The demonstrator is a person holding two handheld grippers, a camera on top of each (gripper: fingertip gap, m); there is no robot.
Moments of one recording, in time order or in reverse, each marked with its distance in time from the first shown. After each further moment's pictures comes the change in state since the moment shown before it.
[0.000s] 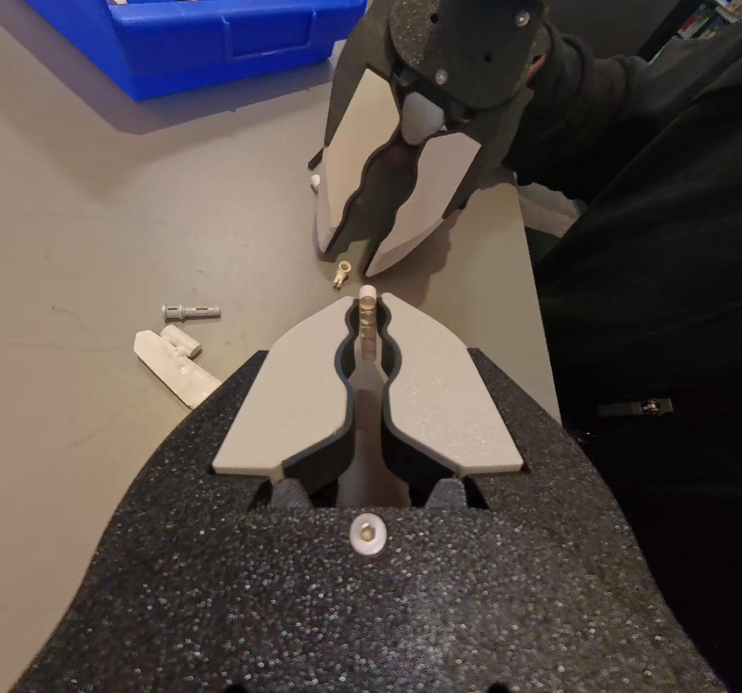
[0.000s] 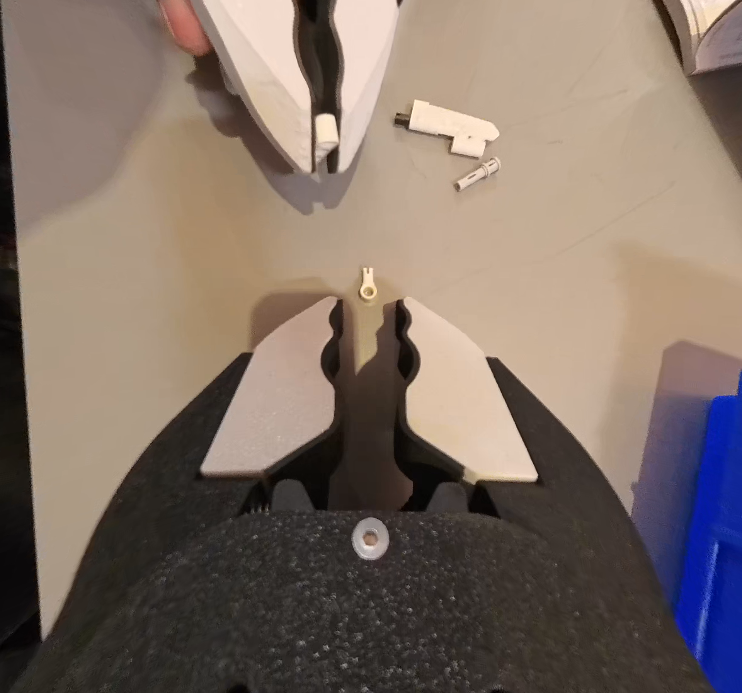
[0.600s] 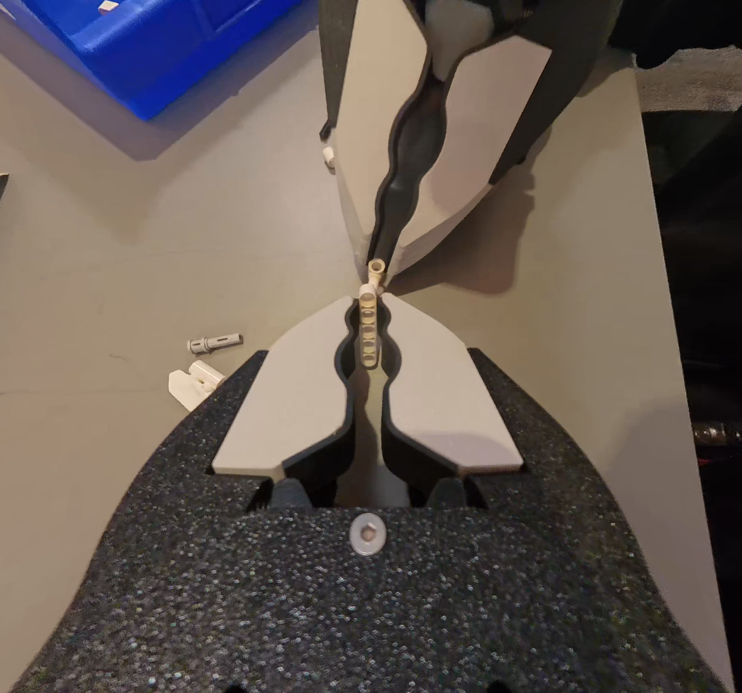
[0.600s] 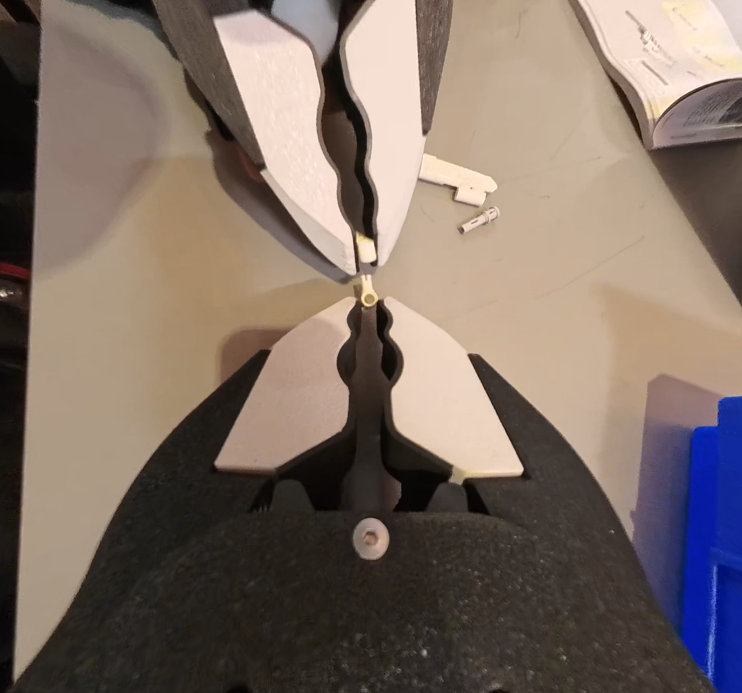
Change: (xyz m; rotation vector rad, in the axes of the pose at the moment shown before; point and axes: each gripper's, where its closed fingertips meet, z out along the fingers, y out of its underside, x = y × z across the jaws) left arm -0.012 0.011 0.024 -0.188 -0.207 0.283; right arm -0.008 -0.017 -0.001 0.114 0.033 -0.059
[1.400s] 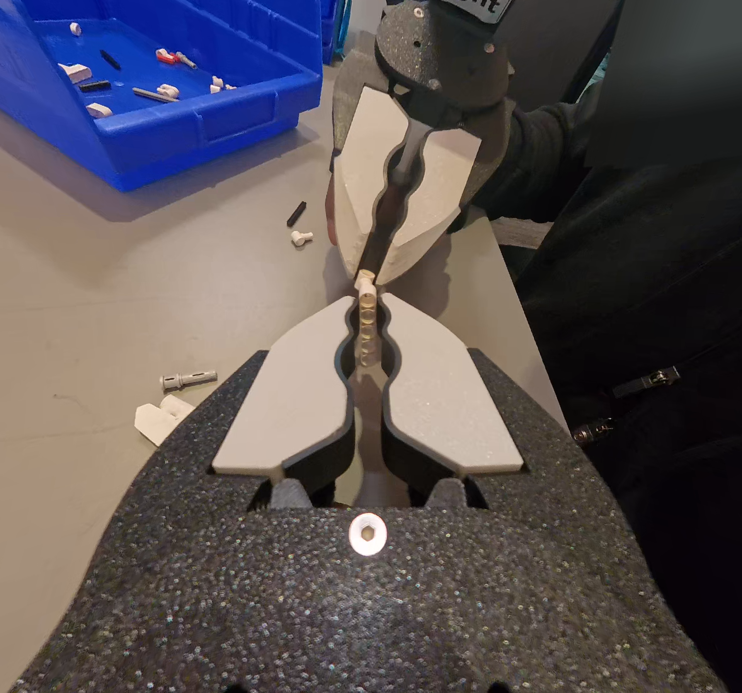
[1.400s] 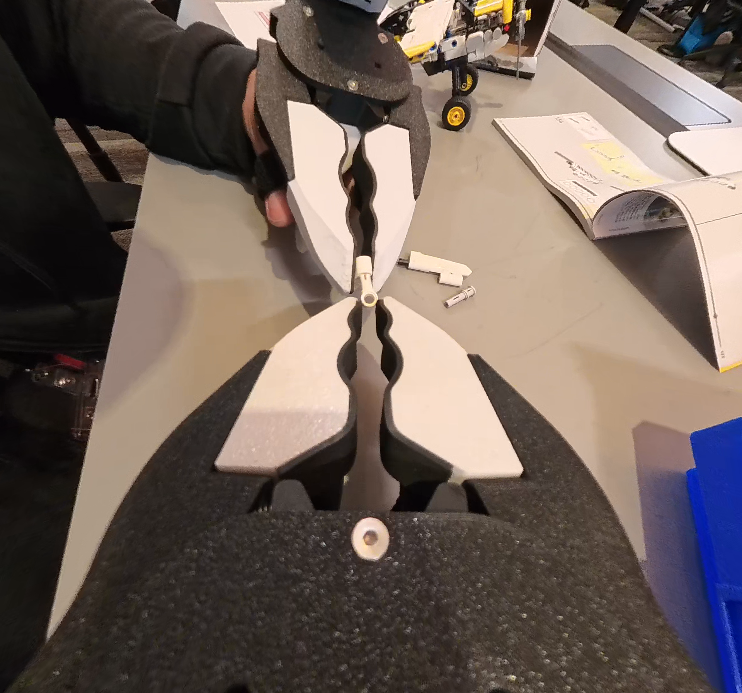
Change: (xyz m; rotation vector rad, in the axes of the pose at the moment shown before) left arm 0.007 -0.030 -0.029 0.320 0.257 -0.160; right arm 0.001 -0.040 -0.021 0.284 -0.006 0.050
